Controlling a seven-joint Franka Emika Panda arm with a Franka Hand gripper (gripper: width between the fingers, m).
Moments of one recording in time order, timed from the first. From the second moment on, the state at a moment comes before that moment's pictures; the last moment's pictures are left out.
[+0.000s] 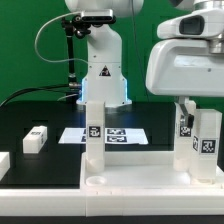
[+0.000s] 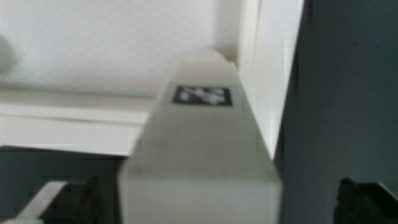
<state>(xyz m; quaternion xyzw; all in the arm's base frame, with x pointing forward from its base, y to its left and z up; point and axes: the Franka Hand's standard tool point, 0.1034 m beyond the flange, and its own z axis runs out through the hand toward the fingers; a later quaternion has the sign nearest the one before) 0.641 0.119 0.113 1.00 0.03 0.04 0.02</state>
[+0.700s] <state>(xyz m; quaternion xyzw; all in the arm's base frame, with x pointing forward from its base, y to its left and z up) 0.641 0.119 0.112 1.00 -0.07 0.04 0.02</state>
